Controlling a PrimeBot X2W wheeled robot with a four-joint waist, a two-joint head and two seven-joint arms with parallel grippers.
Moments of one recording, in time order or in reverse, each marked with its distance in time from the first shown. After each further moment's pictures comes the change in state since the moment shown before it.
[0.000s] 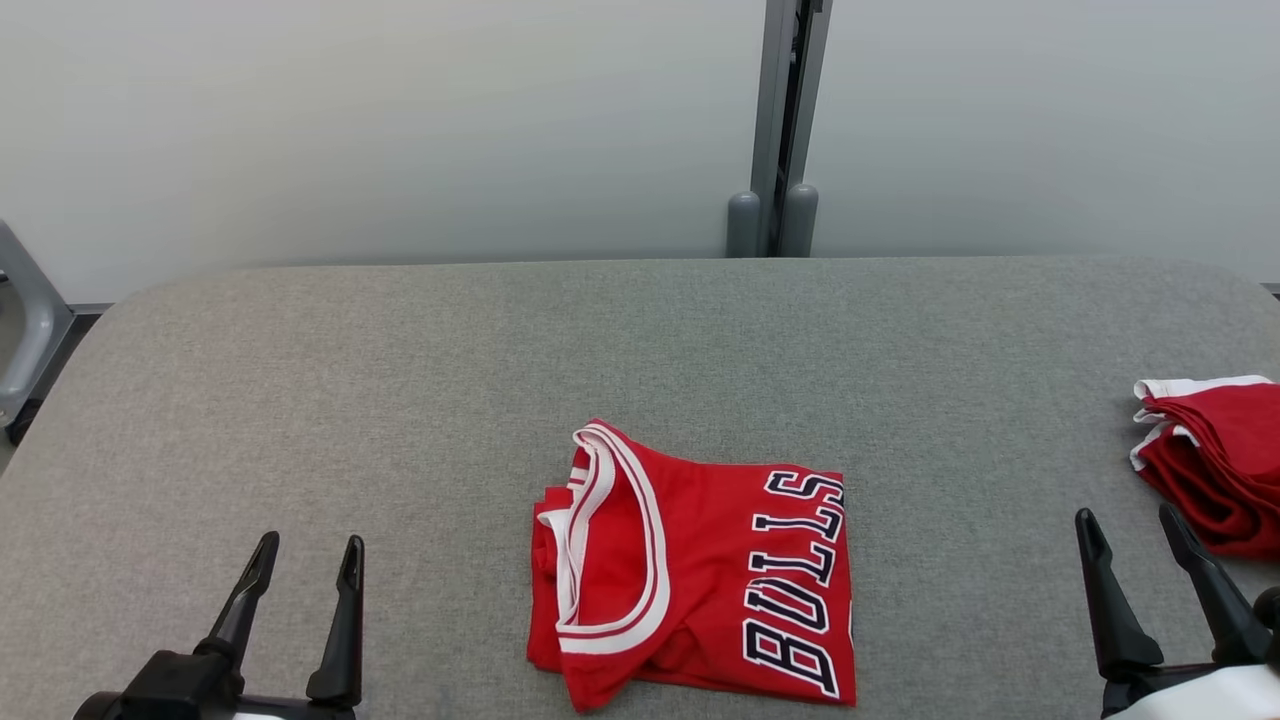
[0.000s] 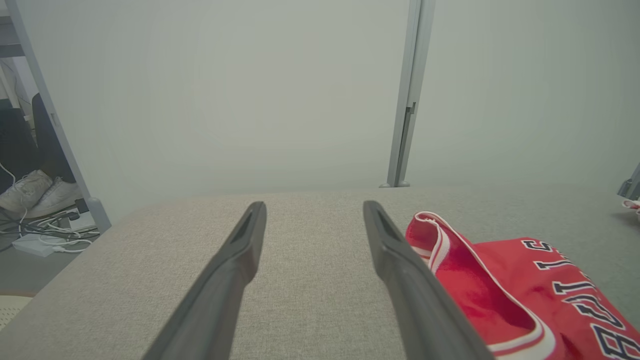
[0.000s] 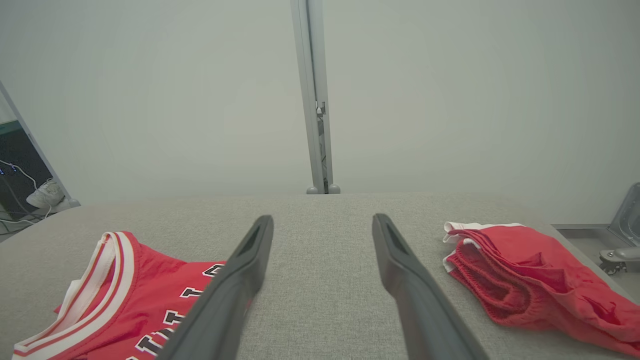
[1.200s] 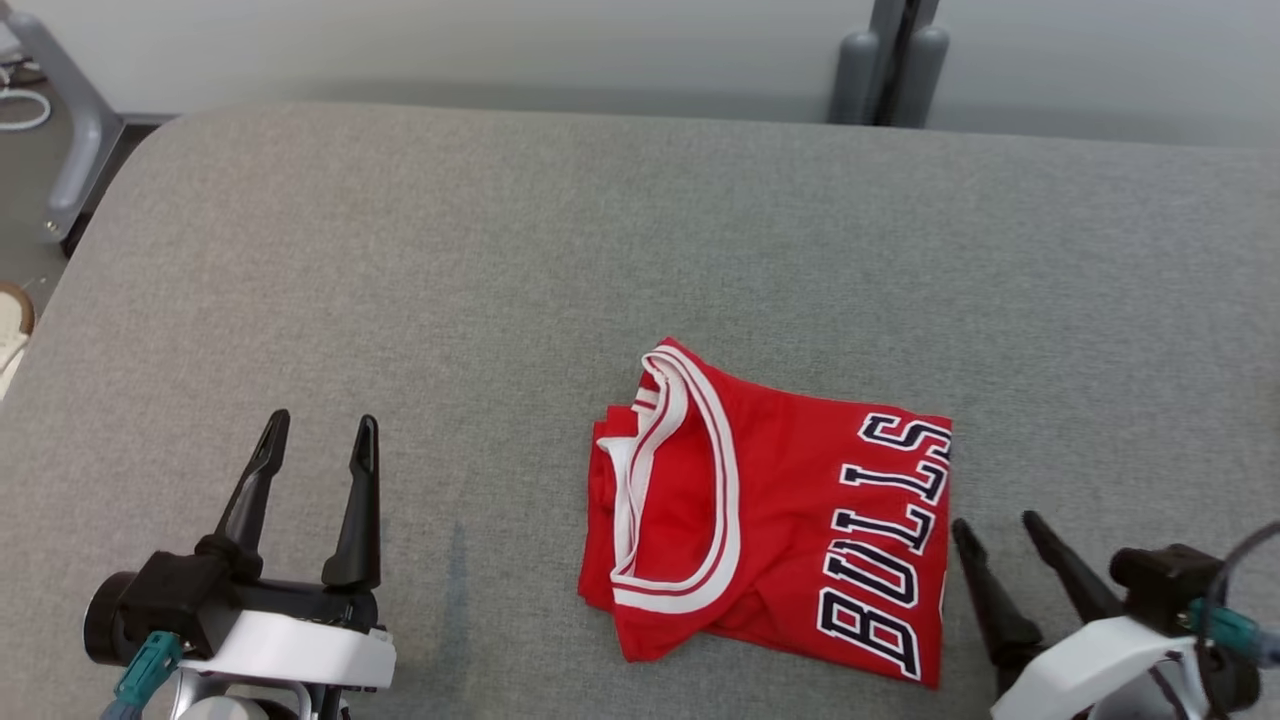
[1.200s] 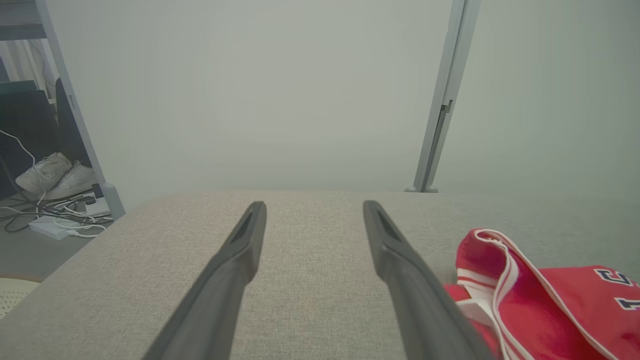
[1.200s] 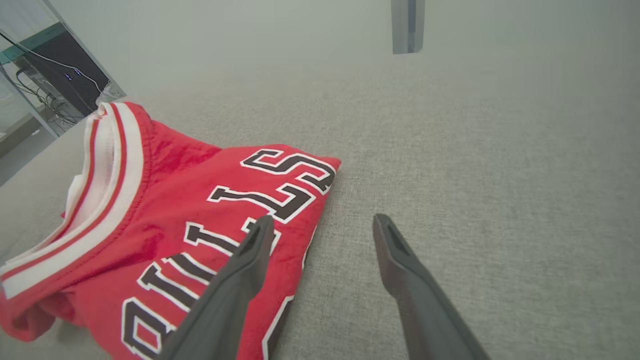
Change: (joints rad) left arm -0.190 -0.024 -0.027 0.057 -0.027 -0.010 -0.071; right arm -0.150 -0.035 0.174 0.253 0.096 0.000 0.031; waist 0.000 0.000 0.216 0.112
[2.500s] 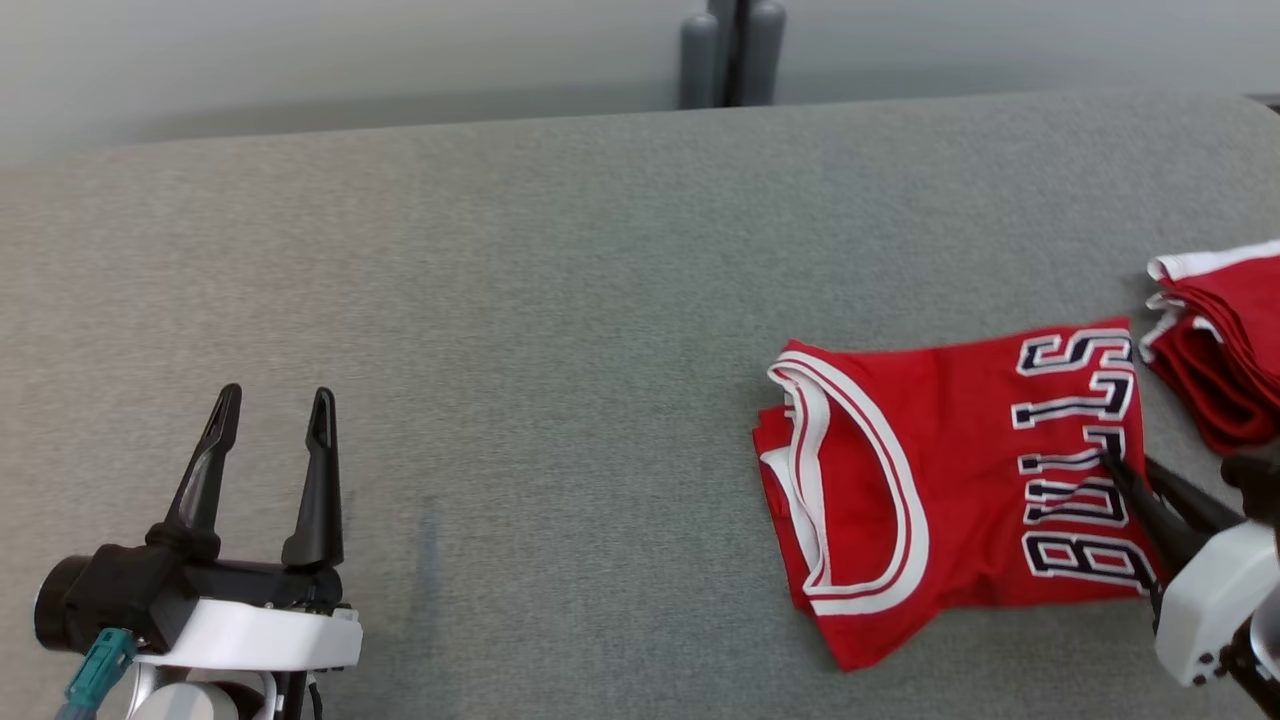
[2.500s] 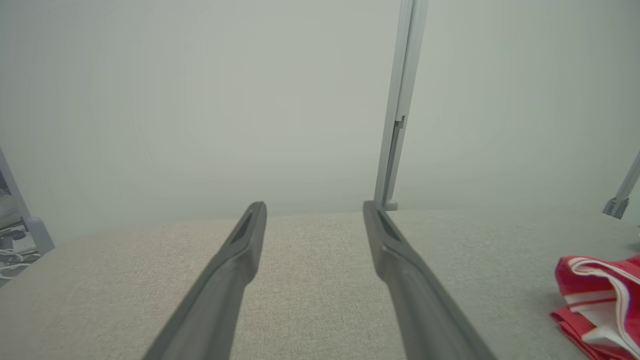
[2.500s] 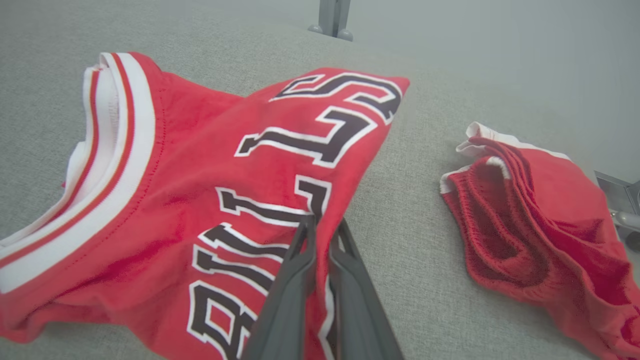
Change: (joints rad) left arm -0.011 -0.006 0.060 -0.025 0.021 -0.020 -0.013; right arm -0.087 -0.400 0.071 -0.051 0.087 0.000 0.185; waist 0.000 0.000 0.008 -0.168
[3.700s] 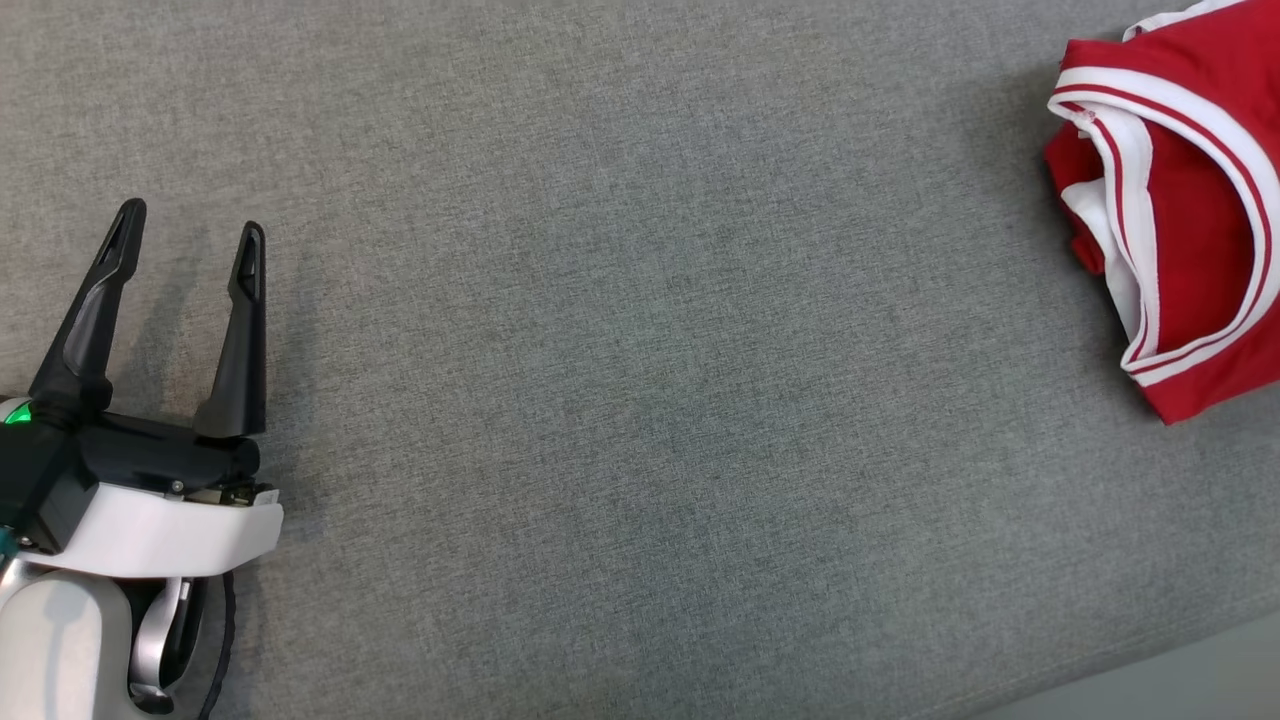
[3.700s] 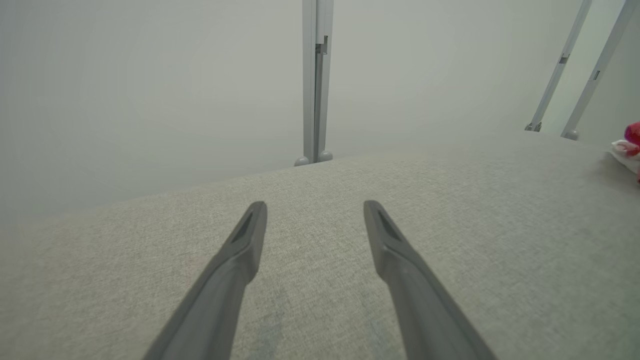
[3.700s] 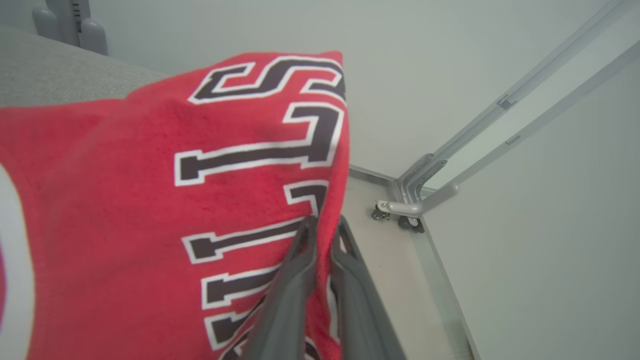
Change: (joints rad) left arm -0.171 0.156 0.003 -0.189 0.030 -0.013 0.110; right arm -0.399 -0.184 -0.231 0.201 -0.049 0.000 -0.180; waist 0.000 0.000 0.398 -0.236
